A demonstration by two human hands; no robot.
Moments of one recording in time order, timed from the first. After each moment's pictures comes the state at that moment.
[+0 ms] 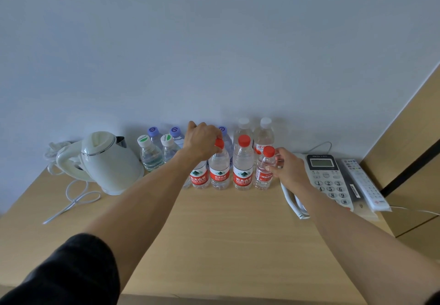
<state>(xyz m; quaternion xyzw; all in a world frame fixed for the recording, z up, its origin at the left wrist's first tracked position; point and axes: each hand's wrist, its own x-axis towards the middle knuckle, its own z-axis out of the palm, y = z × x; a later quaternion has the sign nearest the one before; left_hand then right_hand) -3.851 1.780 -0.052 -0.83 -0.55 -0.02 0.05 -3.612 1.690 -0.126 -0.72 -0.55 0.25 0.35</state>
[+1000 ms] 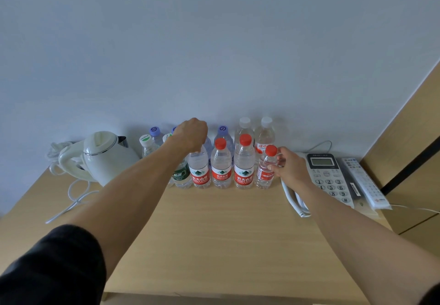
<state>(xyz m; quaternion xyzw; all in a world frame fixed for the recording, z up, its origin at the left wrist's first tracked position) -3.875 1.782 -0.018 -0.82 -0.57 0.11 0.03 -3.611 1.688 -0.126 -0.72 -0.54 0.26 0.35</state>
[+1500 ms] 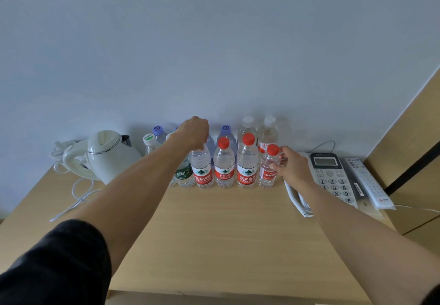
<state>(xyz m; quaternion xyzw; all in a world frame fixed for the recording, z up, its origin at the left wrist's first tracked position) -3.881 1.783 -0.016 -0.82 -0.57 0.08 -0.02 -3.614 1.689 -0.124 -0.72 -0.55 0.25 0.34</state>
